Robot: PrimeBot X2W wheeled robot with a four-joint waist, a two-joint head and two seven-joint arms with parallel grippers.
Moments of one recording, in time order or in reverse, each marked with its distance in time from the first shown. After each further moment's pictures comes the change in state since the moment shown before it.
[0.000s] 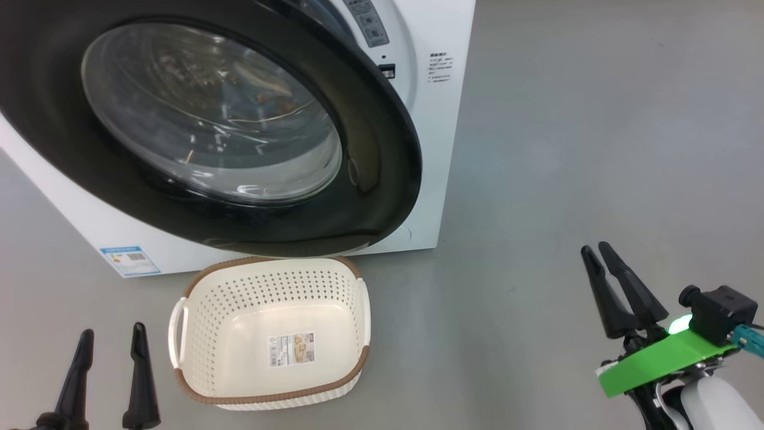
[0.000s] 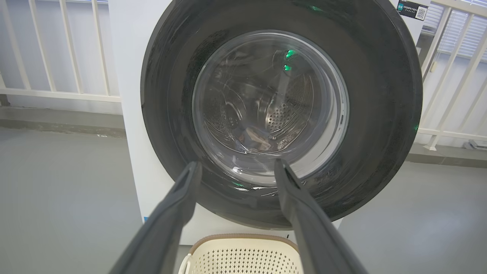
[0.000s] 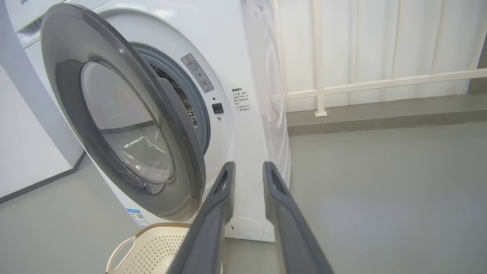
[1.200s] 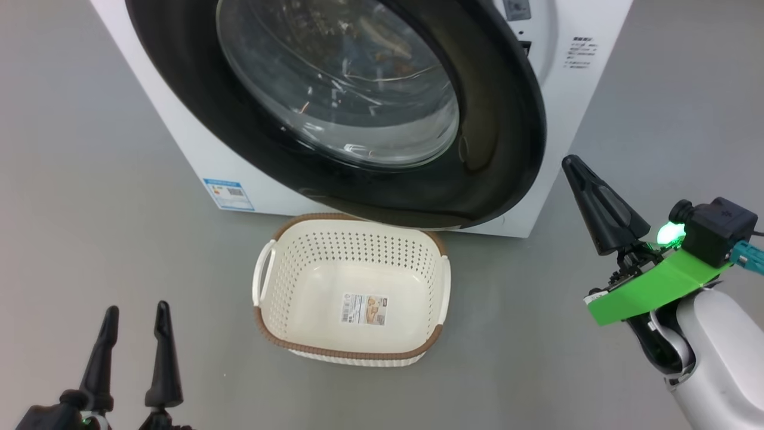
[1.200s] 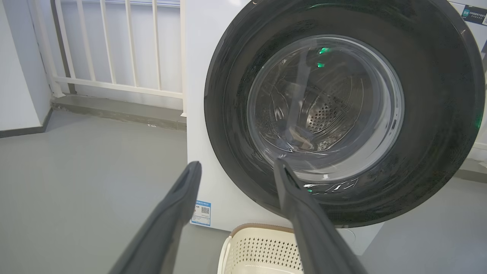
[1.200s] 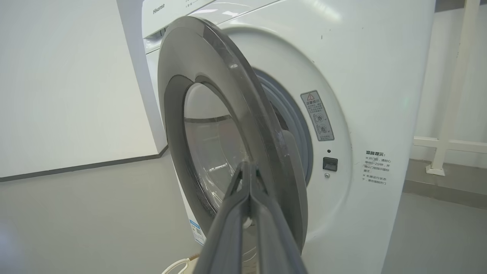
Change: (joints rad) left arm -0.048 -0.011 -0.050 0.005 -0.020 -0.001 -0.001; right arm -0.241 -0.097 0.151 -0.045 0.038 0.000 0.000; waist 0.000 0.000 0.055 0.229
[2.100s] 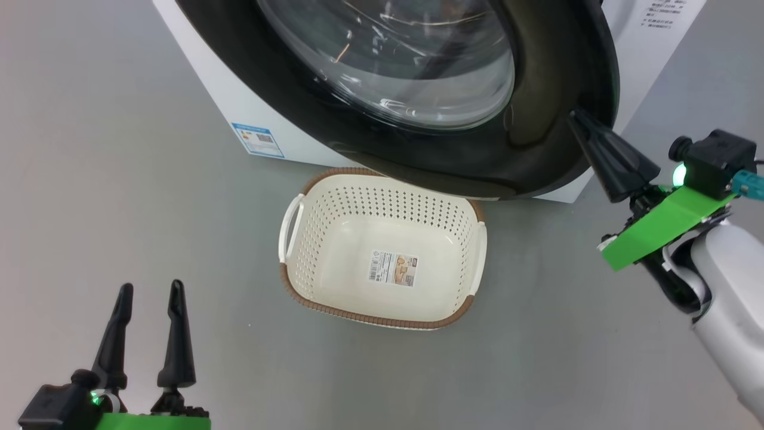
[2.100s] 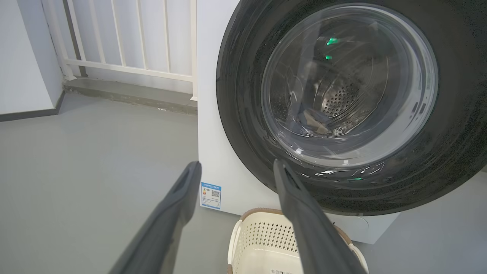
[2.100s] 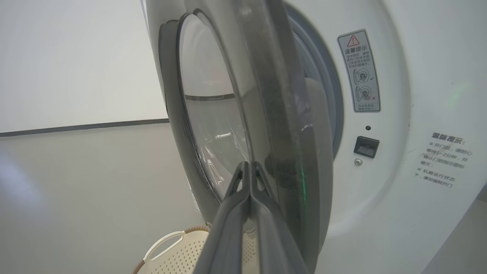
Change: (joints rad) left arm -0.058 -0.004 -0.047 0.002 -0.017 0.000 0.000; right arm -0.251 -0.123 0.181 0.183 0.060 0.000 0.000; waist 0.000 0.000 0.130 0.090
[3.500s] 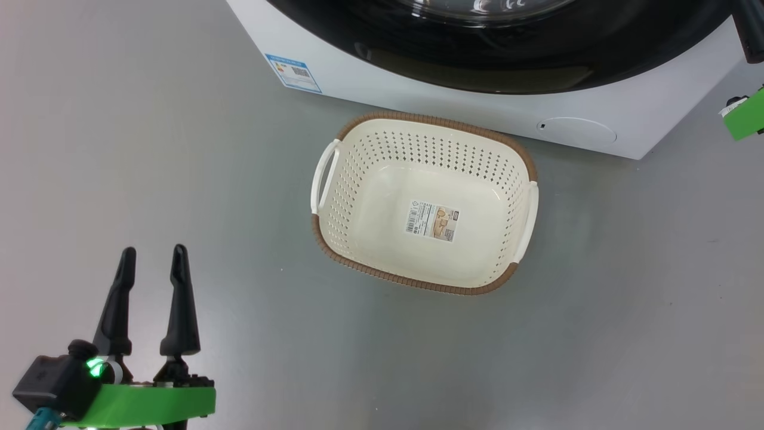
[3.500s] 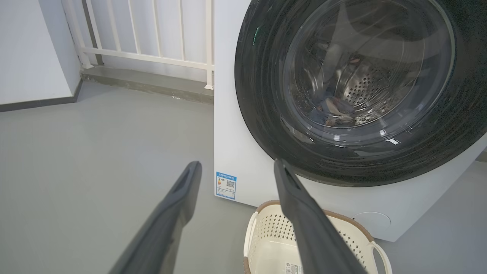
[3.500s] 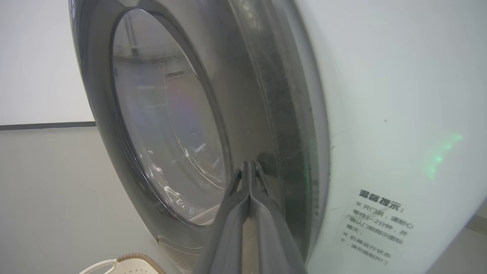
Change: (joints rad) left arm -0.075 -0.005 -0.024 -0.011 -0.037 0.000 0.000; right arm -0.307 -0.144 -0.056 0.188 -0.002 0.019 -0.002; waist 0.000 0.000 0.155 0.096
